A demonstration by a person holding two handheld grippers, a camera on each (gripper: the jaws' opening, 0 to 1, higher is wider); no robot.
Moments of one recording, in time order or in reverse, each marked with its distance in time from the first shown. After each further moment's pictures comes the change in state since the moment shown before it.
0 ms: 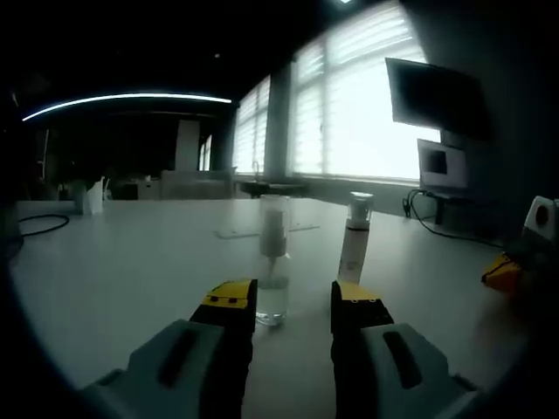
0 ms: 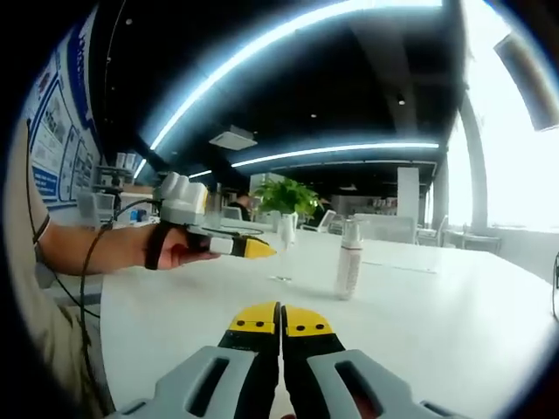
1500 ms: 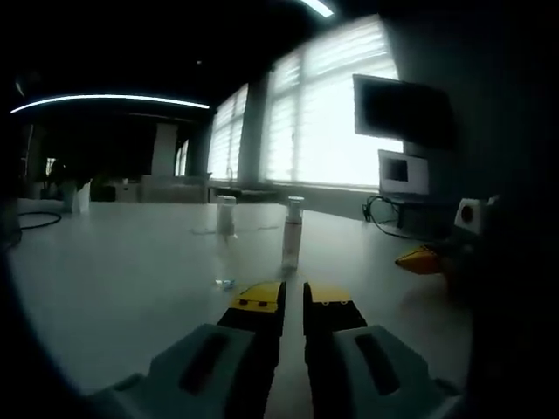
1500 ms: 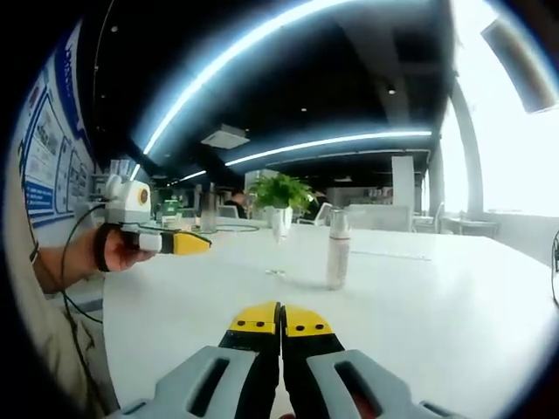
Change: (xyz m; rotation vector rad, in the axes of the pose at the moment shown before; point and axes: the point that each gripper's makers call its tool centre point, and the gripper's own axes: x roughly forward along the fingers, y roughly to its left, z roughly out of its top) left arm -0.084 -0.050 -0.003 -0.014 -0.029 -0.138; right arm -0.009 -0.013 -0.005 0.060 0.028 -0.015
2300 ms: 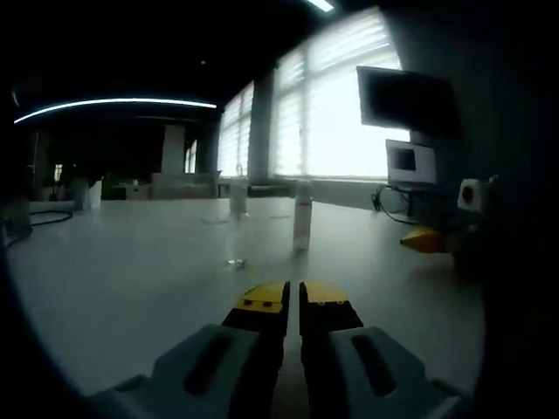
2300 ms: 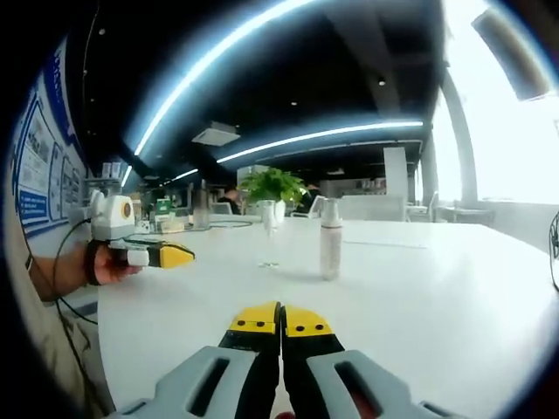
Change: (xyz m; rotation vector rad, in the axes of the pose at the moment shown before) left arm -0.012 0.012 -0.025 0.030 0.014 0.059; right arm 0.001 -0.008 -0.011 0.043 0.030 -0.032
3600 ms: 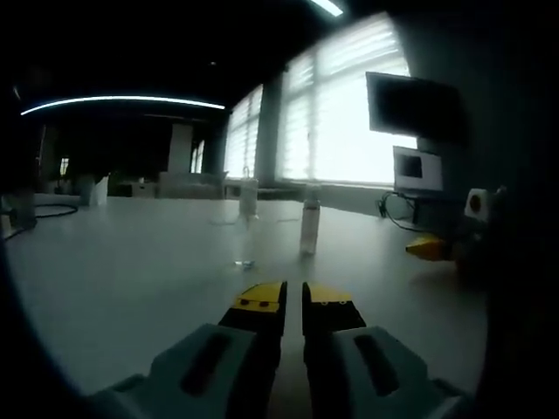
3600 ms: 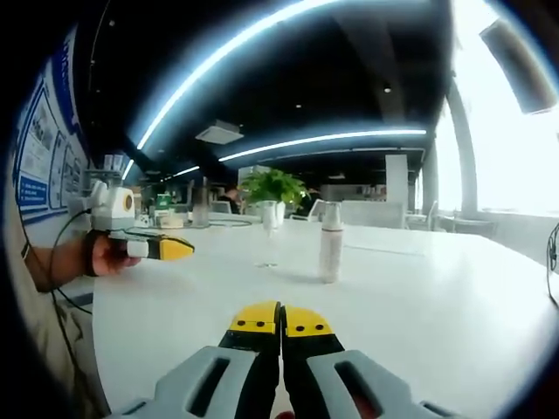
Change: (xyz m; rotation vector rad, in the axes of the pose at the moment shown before) left arm -0.001 0.013 0.003 -0.032 -0.018 0.036; right arm 0.000 0.000 0.000 -0.054 -0.012 -0.006
